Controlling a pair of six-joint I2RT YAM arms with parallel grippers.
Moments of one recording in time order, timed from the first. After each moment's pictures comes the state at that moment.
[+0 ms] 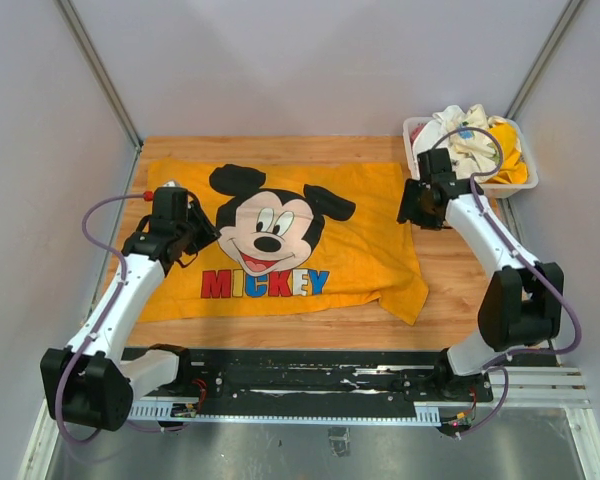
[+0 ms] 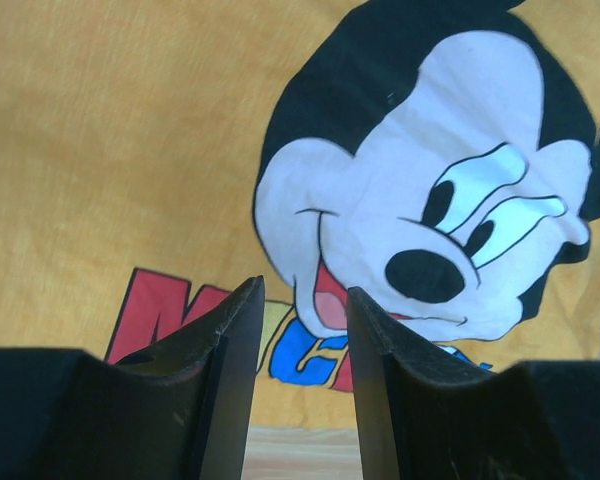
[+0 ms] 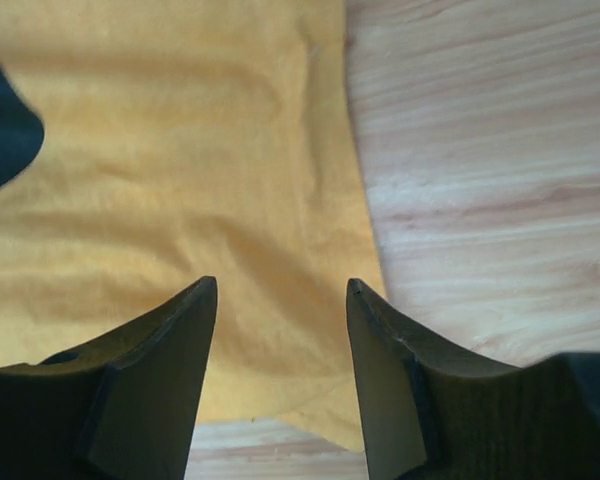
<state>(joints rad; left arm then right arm) -0.15 1.11 0.91 -0.54 -0.05 -0.67 0.16 1.59 1.31 -0.75 0.12 0.38</state>
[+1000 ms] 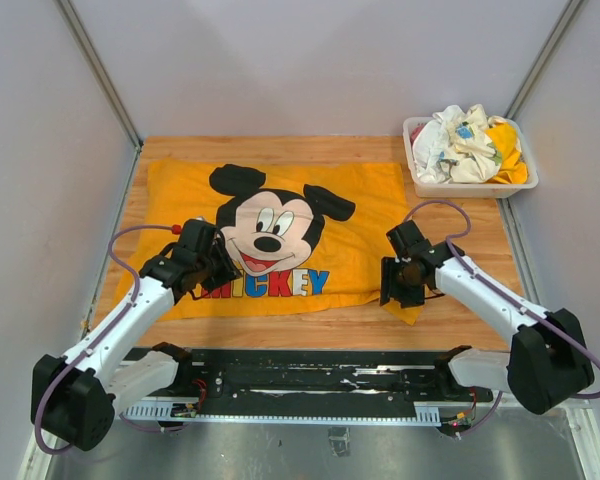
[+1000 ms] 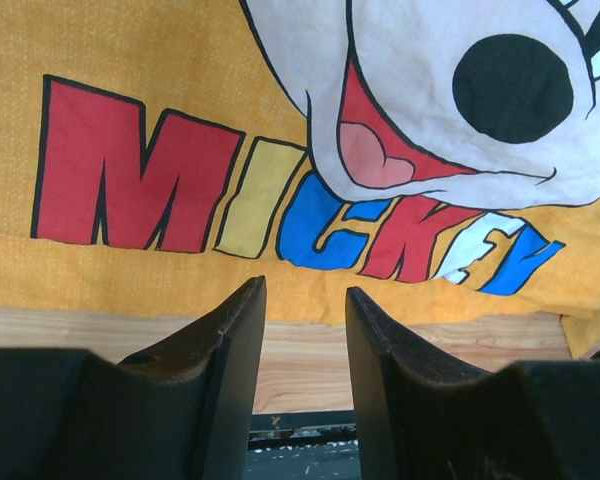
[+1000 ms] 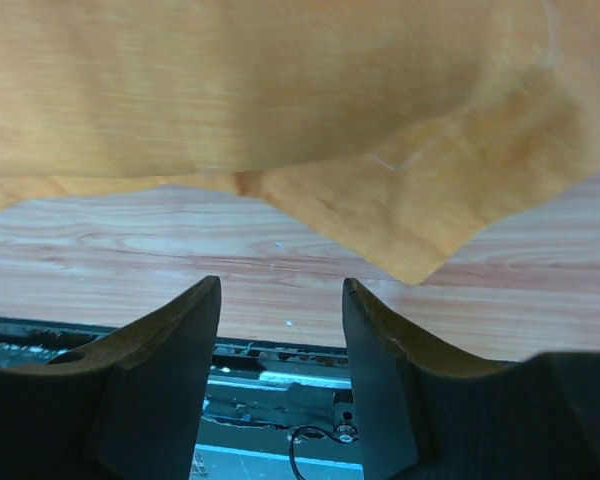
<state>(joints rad) -0.37 0.99 0.70 -0.63 -0.05 -0.81 0.47 1.23 0.79 -0.83 -0.02 0.52</state>
